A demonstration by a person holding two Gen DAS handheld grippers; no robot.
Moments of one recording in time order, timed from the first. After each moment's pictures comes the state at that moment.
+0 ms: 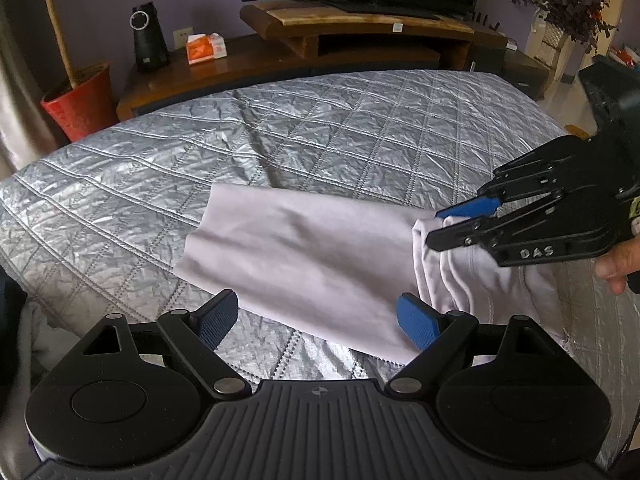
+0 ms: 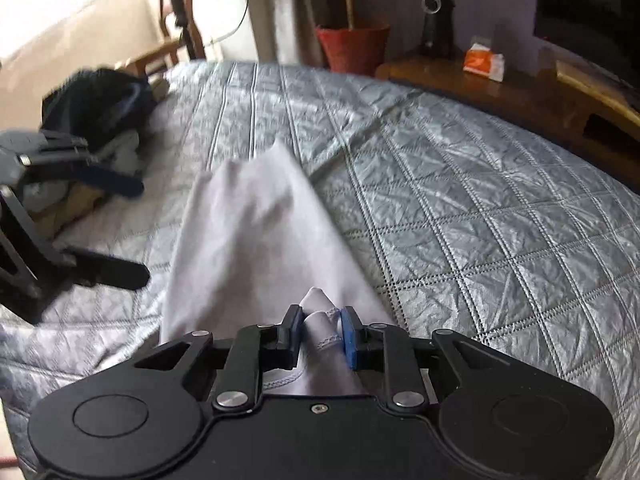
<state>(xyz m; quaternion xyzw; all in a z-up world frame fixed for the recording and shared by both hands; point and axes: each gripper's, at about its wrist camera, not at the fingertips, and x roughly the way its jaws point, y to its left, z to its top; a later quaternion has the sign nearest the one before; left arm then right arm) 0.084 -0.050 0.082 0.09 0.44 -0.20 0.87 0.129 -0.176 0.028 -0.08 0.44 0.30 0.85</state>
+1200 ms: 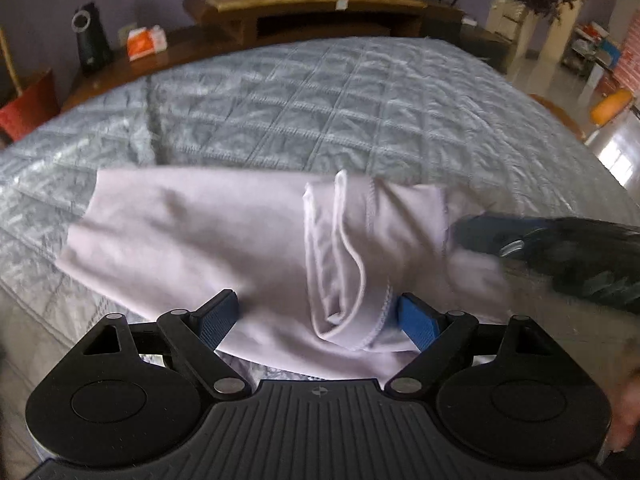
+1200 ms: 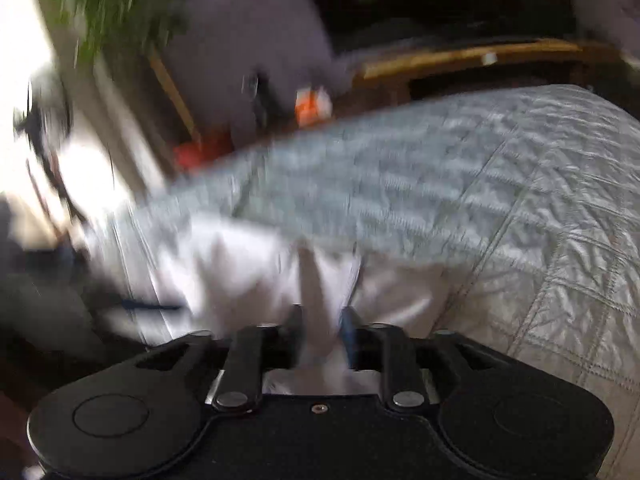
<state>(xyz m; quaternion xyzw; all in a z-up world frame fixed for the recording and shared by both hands) 0.068 -0.117 0.042 0.09 0.46 -0.25 0.85 0.007 -0.231 0.011 0.19 0.33 0.07 0.92</state>
